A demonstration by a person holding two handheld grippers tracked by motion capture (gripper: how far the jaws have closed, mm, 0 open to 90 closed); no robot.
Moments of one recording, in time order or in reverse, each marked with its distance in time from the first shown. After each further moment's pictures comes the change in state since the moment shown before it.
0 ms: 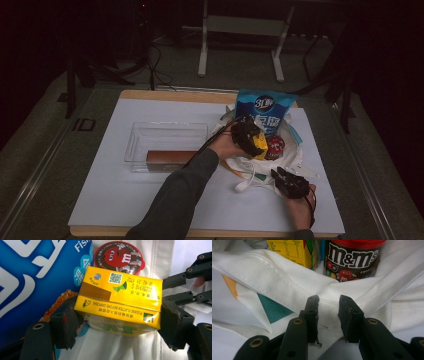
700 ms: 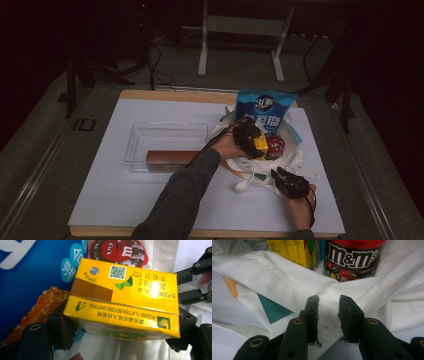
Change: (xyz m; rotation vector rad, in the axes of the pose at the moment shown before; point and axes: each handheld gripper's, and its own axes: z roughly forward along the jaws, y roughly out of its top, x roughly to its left) left arm 0.004 -0.003 0.020 0.012 -0.041 0.001; right arm 0.000 0.000 0.000 -0.001 0.004 0.005
